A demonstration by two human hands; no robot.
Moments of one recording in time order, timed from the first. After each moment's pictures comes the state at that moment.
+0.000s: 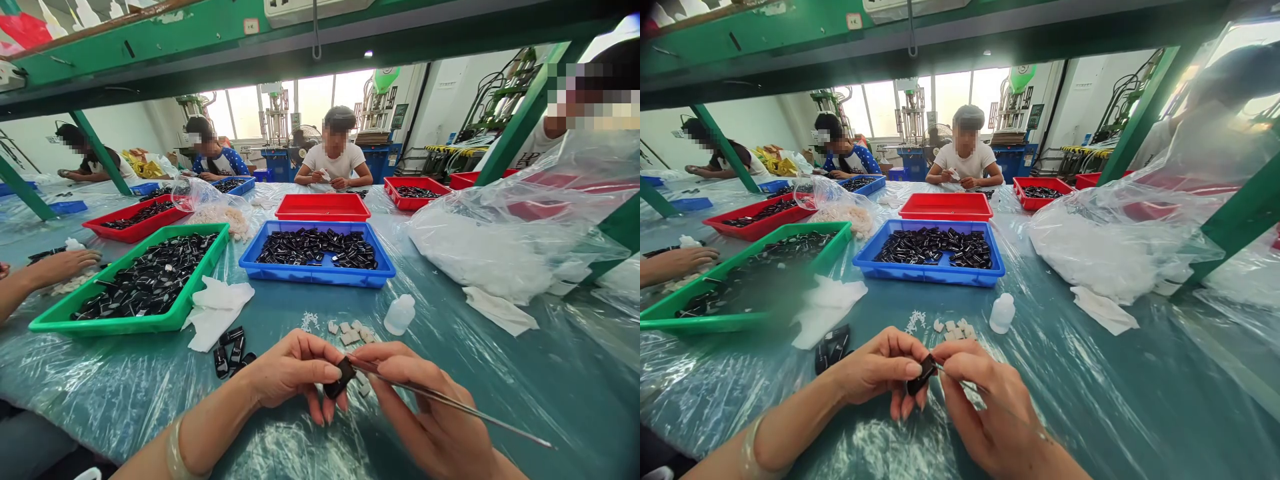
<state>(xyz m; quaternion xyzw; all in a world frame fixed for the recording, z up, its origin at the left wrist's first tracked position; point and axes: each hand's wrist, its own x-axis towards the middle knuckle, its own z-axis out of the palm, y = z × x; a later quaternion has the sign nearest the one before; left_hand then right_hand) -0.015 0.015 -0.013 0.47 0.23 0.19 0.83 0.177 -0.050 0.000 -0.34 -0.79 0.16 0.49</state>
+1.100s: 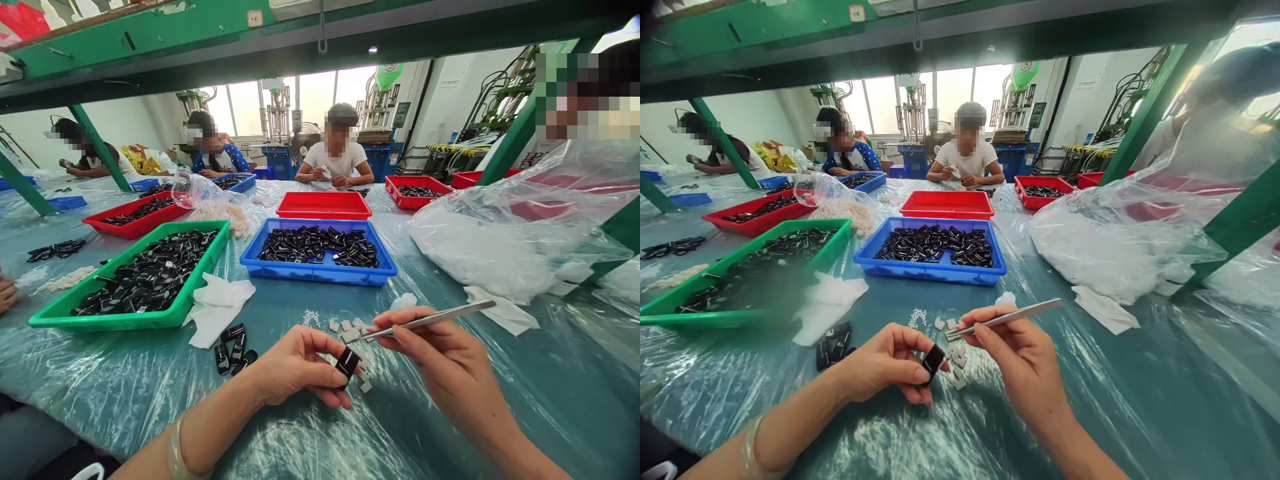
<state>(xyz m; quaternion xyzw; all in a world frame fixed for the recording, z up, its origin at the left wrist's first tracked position) -0.008 0.010 -0.003 0.47 0.31 0.21 0.80 0.190 -0.031 0.013 -0.46 -0.53 0.41 0.59</state>
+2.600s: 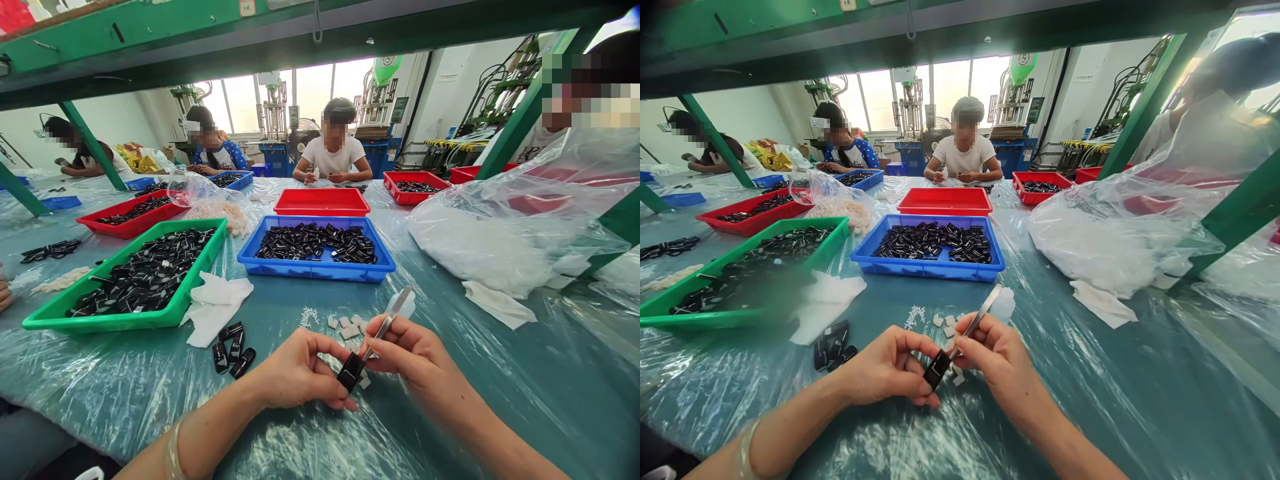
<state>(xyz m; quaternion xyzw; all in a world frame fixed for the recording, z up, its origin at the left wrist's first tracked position) -0.003 0.003 -0.007 0.51 0.35 0.20 0.76 0.181 -0.031 0.010 -0.50 -0.46 0.56 0.47</state>
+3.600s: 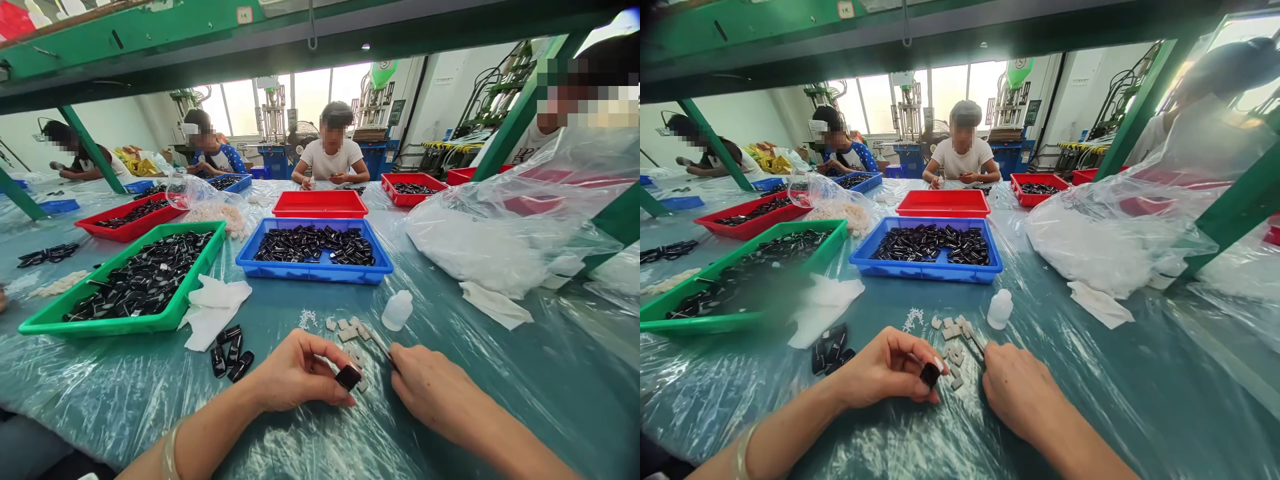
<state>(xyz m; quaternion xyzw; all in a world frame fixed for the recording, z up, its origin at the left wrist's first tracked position) -0.002 0.005 -0.011 0.51 0.28 0.25 0.77 0.204 -0.033 0.002 -0.68 -0.72 0.09 -0.03</state>
